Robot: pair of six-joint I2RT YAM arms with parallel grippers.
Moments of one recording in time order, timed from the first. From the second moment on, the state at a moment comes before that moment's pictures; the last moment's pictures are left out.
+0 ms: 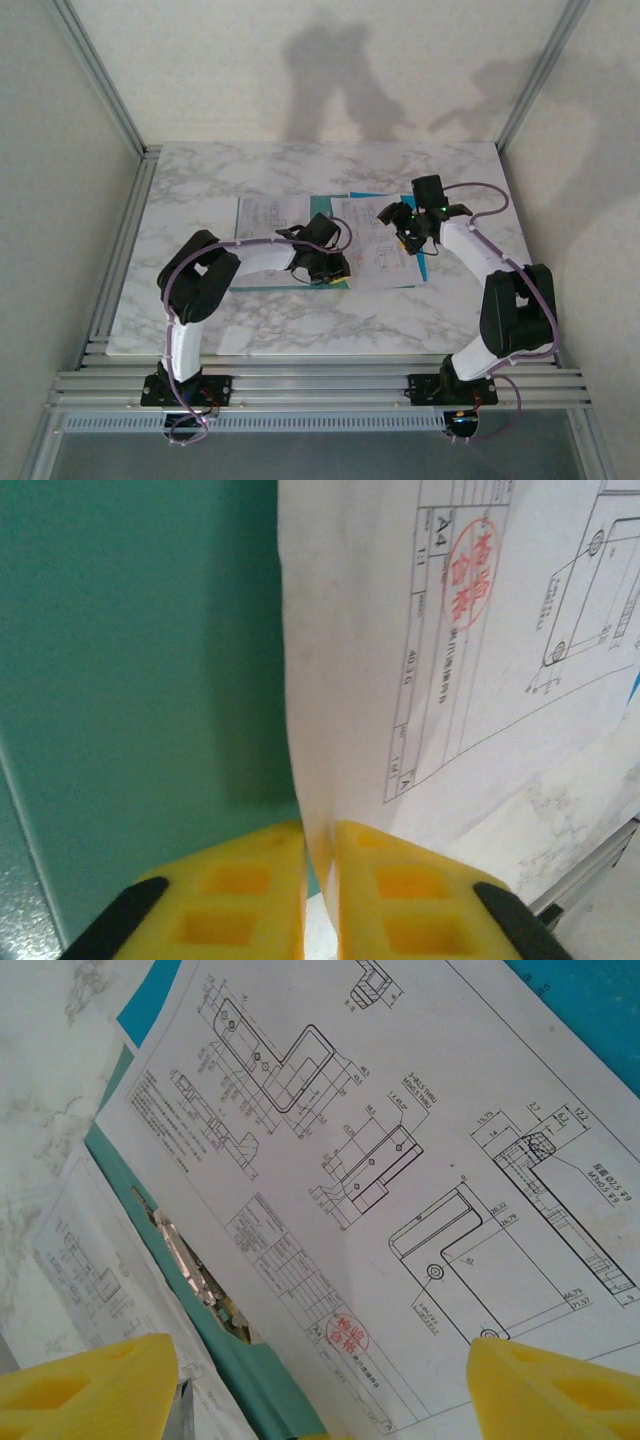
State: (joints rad) left arm -0.73 1.99 1.24 -0.29 0.39 -0.99; right arm 0.25 1.55 1.10 -0.55 -0.24 0.98
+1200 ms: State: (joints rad) left arm -0.71 2.18 1.62 -0.55 0.42 -0.79; right arm 0.20 1.46 1.11 -0.65 -0.21 0.95
